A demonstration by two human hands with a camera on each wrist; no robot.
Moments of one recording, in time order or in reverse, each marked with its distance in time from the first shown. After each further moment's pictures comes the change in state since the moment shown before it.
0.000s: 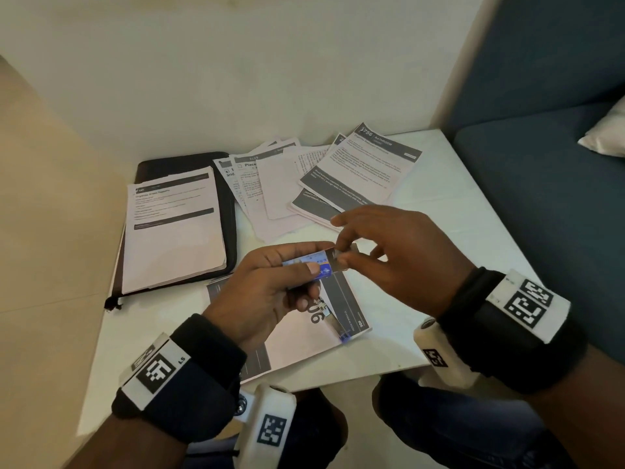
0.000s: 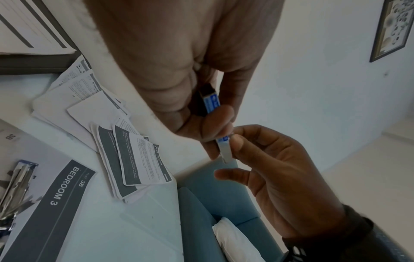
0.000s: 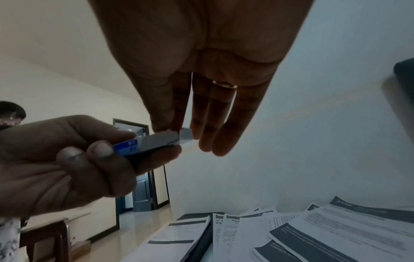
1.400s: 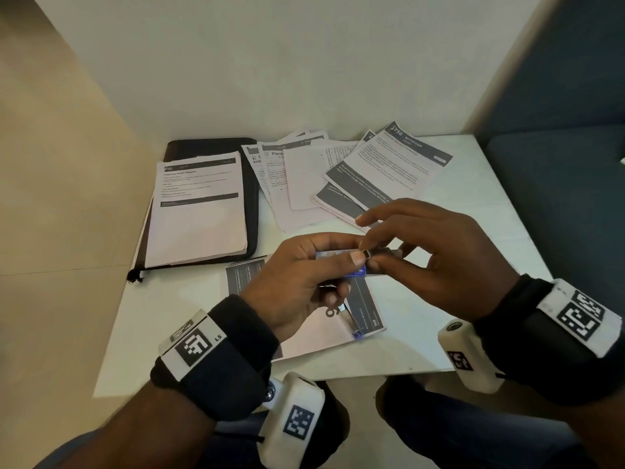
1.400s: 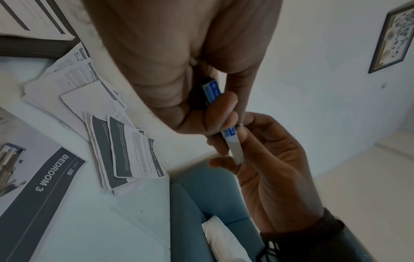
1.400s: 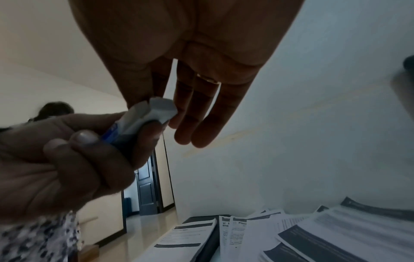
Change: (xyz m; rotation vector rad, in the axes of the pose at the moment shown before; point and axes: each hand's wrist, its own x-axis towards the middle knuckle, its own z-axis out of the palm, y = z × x) left_hand -0.002 0.000 0.004 -0.064 -0.026 -0.005; right_hand 0.001 0.002 -0.005 0.065 0.038 -0.263
